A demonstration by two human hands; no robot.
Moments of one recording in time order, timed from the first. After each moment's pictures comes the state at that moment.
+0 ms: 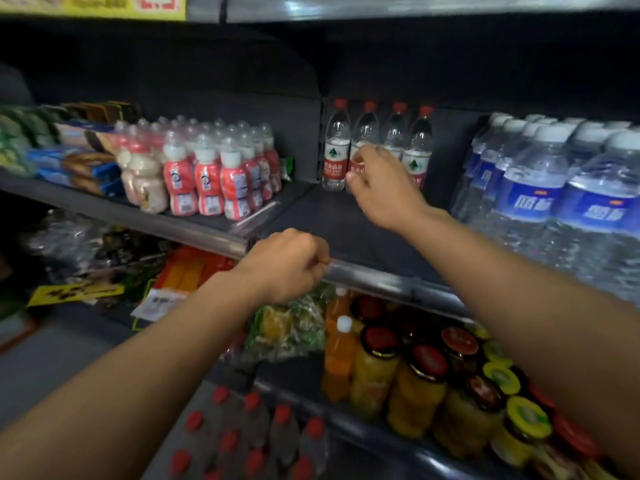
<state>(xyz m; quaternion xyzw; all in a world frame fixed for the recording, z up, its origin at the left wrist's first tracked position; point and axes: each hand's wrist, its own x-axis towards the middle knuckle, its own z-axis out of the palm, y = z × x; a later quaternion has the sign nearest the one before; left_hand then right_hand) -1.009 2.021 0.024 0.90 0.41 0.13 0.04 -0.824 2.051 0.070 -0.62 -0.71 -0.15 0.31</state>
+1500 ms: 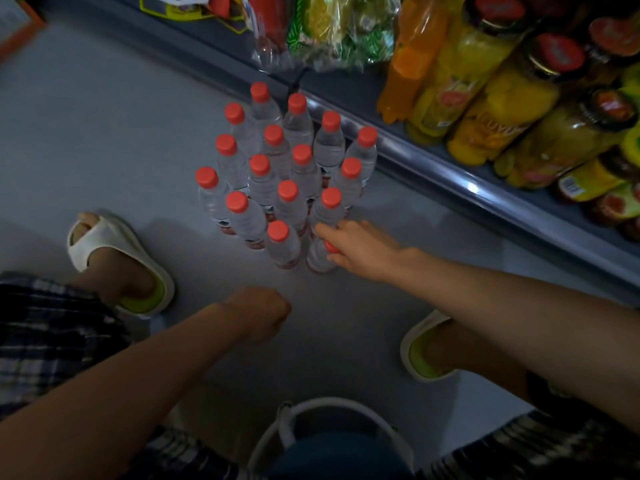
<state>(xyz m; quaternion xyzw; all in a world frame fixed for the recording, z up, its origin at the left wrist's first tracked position) -1.125 1.776 -0.336 0.84 0.36 -0.35 0.22 -0.922 1.824 -0.309 -0.47 -0.85 0.21 -0.07</state>
